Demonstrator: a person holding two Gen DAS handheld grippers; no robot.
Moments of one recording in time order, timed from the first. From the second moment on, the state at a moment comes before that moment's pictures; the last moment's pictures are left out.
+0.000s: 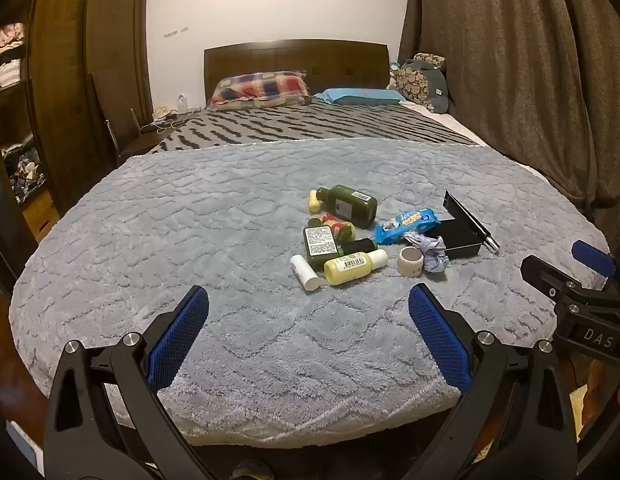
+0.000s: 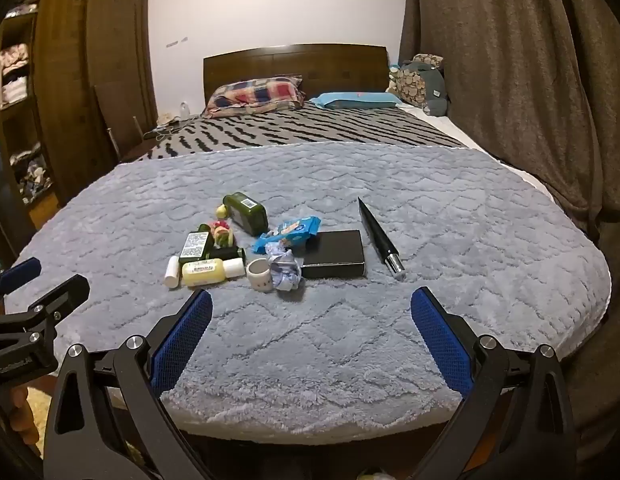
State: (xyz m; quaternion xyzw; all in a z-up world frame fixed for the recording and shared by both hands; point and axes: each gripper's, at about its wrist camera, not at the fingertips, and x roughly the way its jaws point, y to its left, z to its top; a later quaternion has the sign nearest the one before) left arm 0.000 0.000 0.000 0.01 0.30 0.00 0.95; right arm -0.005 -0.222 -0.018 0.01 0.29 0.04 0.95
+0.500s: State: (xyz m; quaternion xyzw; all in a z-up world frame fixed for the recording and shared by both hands) left arm -0.001 0.001 0.001 0.01 0.30 -0.01 0.95; right arm -0.006 -0.223 -0.018 0.01 0.30 0.04 0.95
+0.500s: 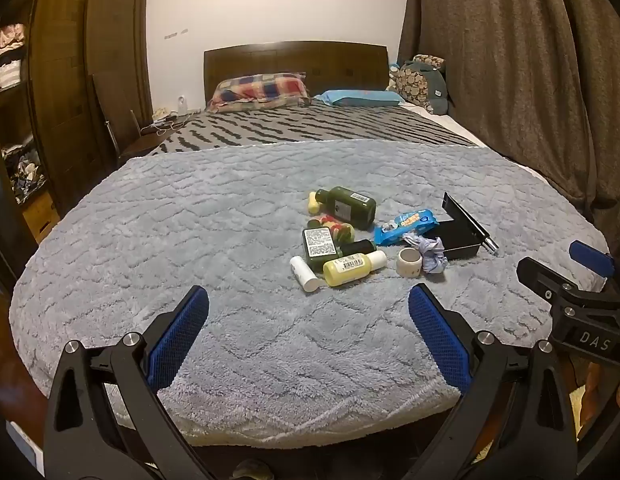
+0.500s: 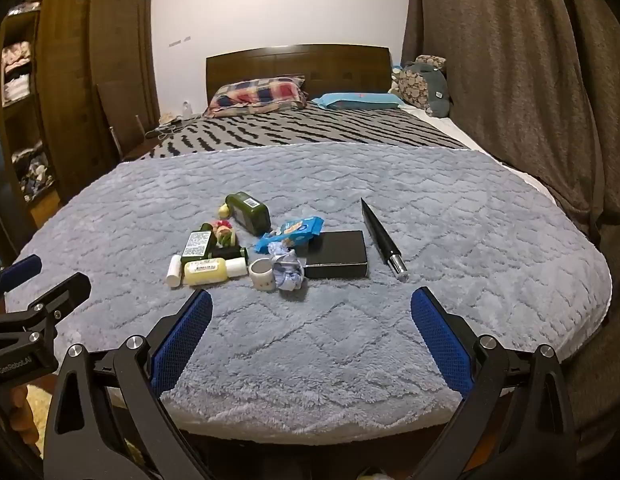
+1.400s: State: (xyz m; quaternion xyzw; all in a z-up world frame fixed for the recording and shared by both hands) left arm -0.002 0.000 0.011 0.01 0.29 0.00 0.96; right arm -0.008 -0.216 -0.014 0.01 0.29 0.05 0.95
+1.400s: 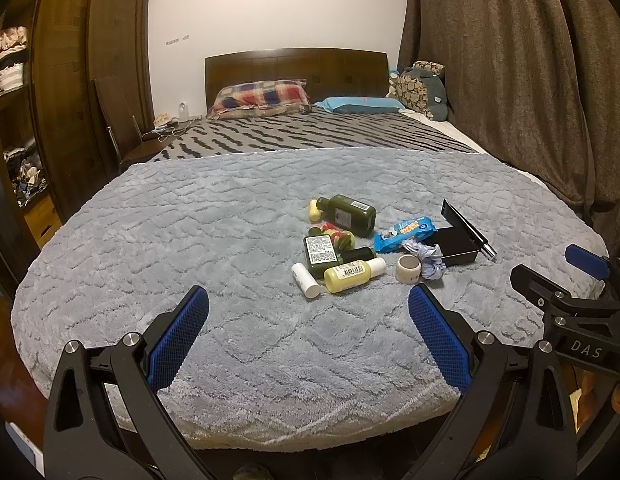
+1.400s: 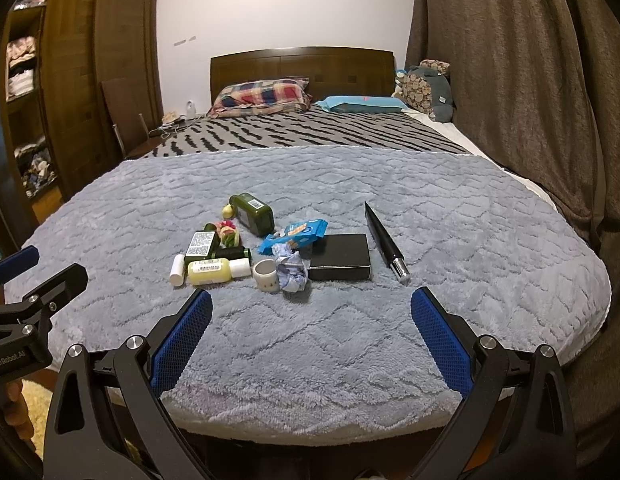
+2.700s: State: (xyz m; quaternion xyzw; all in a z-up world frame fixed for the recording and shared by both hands) left arm 0.000 0.005 0.011 0.01 0.29 0.00 0.96; right arm -0.007 -0.217 -0.011 0.01 0.29 0.04 0.95
